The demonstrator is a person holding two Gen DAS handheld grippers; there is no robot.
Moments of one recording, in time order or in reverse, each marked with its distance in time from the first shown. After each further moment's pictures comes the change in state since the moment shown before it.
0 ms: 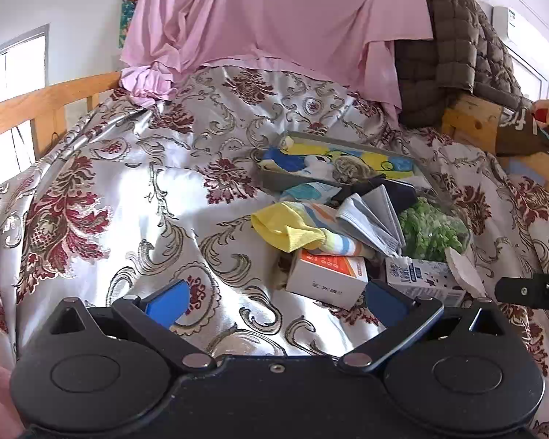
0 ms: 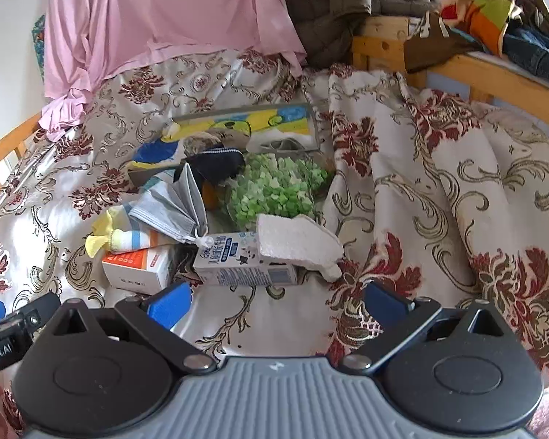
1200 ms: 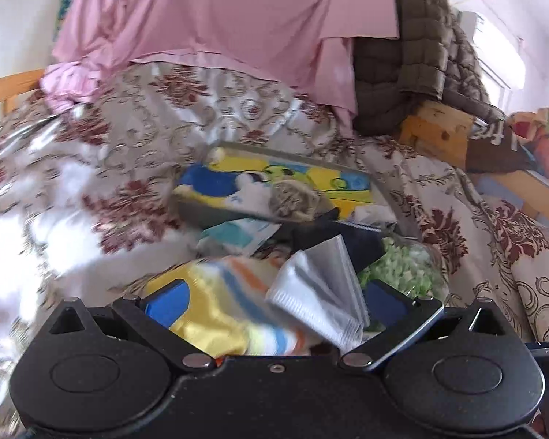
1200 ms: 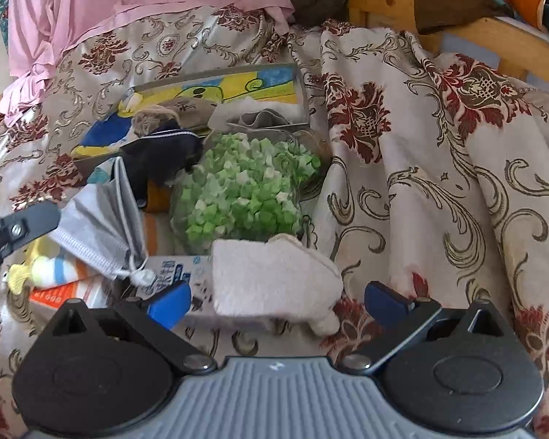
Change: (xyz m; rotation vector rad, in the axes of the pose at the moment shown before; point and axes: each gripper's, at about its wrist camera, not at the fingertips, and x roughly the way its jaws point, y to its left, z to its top) left arm 0.117 -0.038 0.063 0.012 -0.004 -0.211; right arm 0.110 -0.011 0.044 0.020 0.126 -0.068
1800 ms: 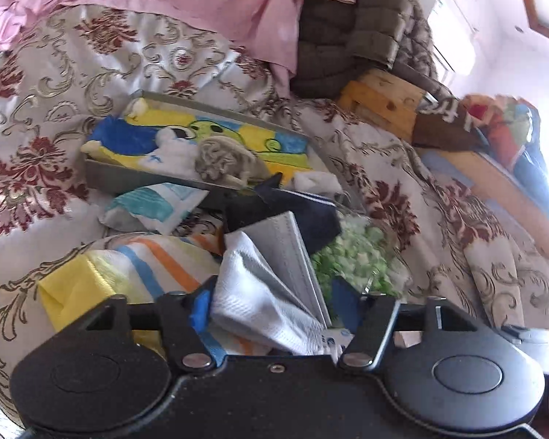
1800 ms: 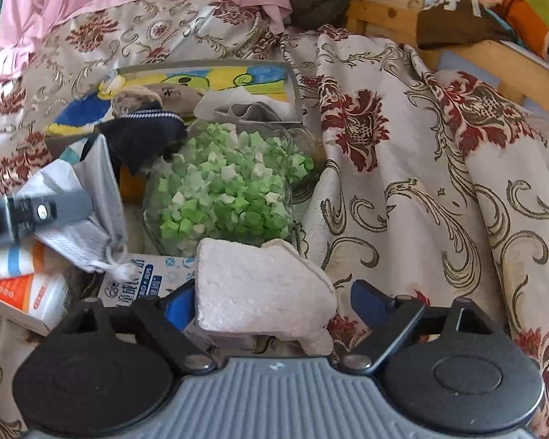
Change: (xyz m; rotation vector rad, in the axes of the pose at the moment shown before) left arm 0.063 0.007 -0.004 -0.025 0.129 -0.285; right arm 0.015 0.015 -0.004 -0.078 -0.036 -0.122
